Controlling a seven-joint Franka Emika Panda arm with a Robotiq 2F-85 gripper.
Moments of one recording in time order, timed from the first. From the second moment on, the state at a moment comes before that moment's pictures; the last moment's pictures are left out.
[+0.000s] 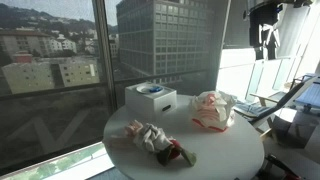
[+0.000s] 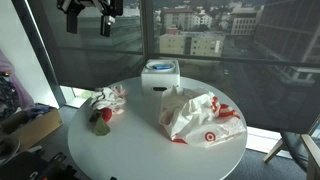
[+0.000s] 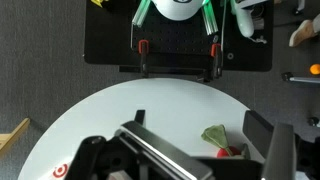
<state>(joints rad) 0.00 -0.50 -0.05 -2.25 -0.04 1.43 -0.12</state>
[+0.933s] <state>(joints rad) 0.03 -0.45 -0.03 -2.31 -0.03 1.50 -0.14</state>
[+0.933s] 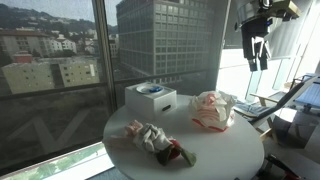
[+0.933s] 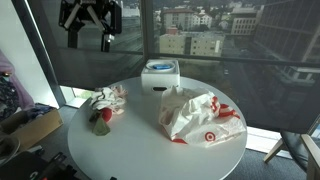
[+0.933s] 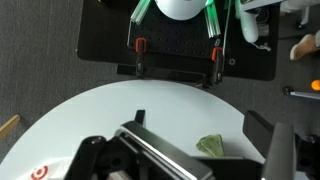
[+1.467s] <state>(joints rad) 0.18 -0.14 0.14 -2.44 -0.05 1.99 -0.17</state>
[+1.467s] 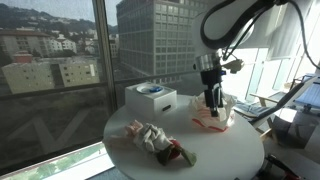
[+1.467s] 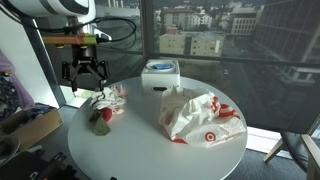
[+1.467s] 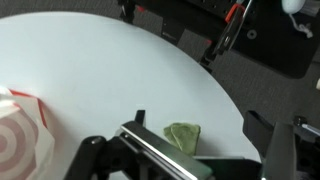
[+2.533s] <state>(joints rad) 0.24 0.56 0.19 -1.98 -0.19 2.53 -0.06</state>
